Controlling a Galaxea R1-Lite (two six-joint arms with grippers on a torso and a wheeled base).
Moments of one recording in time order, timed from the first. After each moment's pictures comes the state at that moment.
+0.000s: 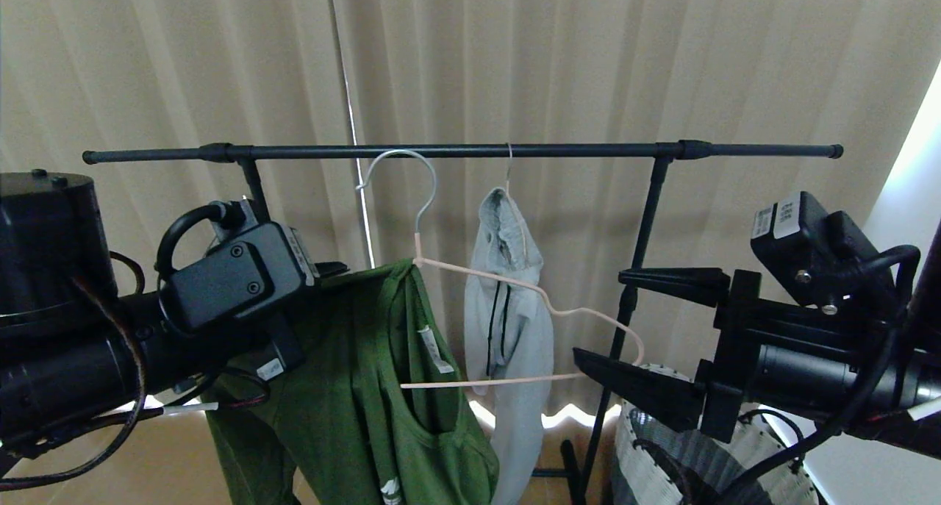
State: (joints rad) left arm -0.47 1.36 -0.68 -0.45 -0.12 0.88; right arm 0.67 1.38 -0.62 -0.55 0.20 -0.13
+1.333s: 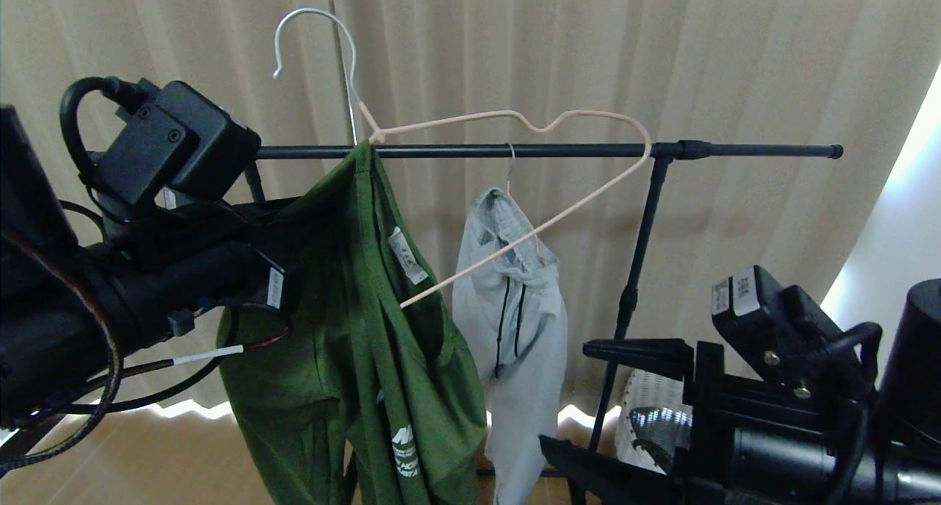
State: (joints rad) left arm -0.54 1.35 -0.76 -0.54 0.10 0.44; right arm 0.84 1.42 -0.53 -0.63 0.15 0.04
